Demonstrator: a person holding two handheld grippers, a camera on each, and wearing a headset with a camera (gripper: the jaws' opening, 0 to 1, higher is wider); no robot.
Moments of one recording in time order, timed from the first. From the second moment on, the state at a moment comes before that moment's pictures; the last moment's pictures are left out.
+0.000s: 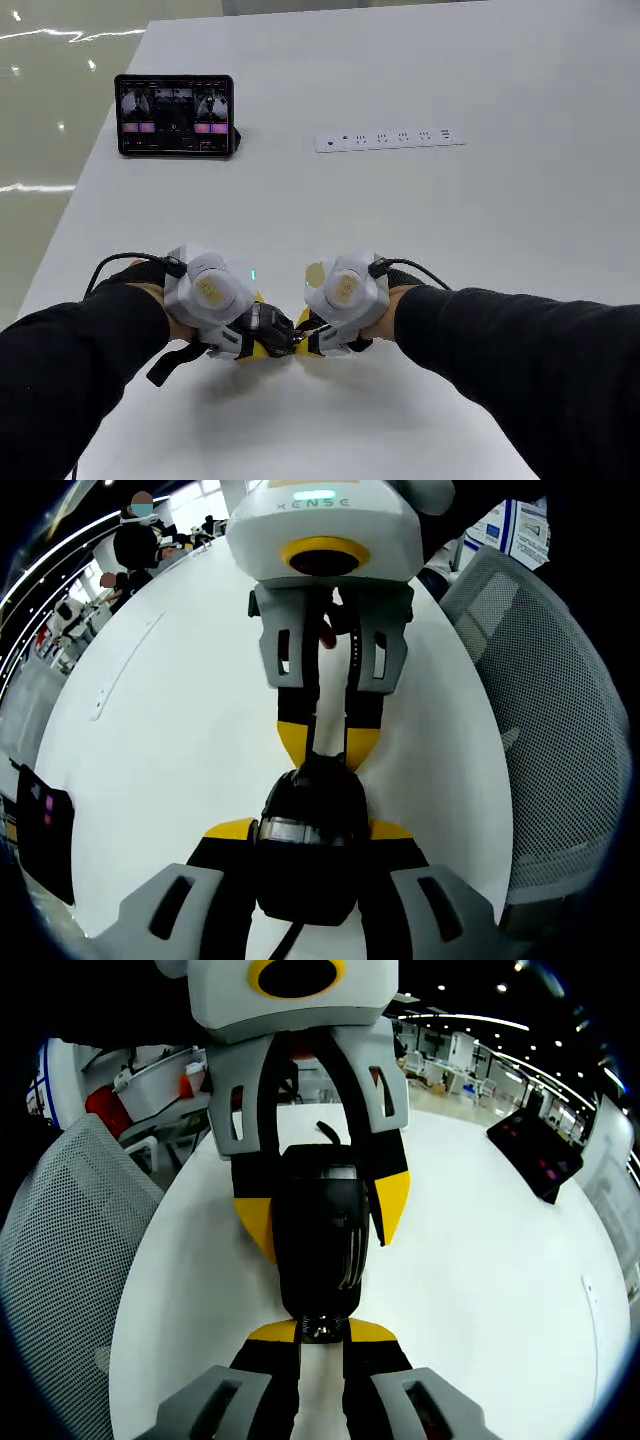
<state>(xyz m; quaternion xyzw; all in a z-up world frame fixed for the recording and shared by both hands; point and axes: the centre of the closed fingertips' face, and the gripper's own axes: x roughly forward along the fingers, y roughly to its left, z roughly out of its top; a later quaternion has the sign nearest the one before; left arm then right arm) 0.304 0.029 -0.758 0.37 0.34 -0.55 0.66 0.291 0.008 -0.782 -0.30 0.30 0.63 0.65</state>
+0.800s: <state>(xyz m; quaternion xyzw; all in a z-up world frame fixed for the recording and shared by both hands) 0.303 0.030 -0.757 0.37 0.34 -0.55 0.66 0.289 0.003 -0.780 -0.28 0.31 0.64 0.65</state>
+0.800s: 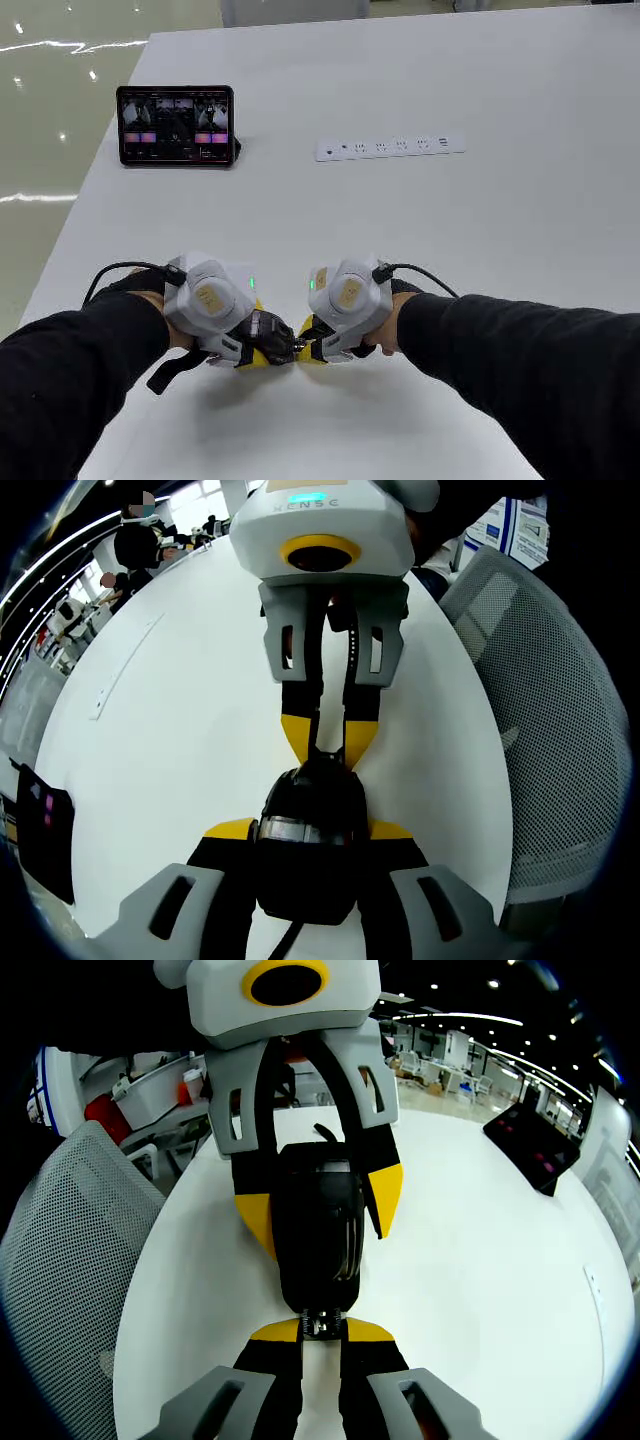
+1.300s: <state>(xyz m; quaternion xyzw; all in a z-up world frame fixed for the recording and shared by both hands) 0.303 0.030 -0.756 0.37 0.34 -0.55 0.66 0.288 -0.006 -0.781 -0.29 0.31 0.63 0.65</state>
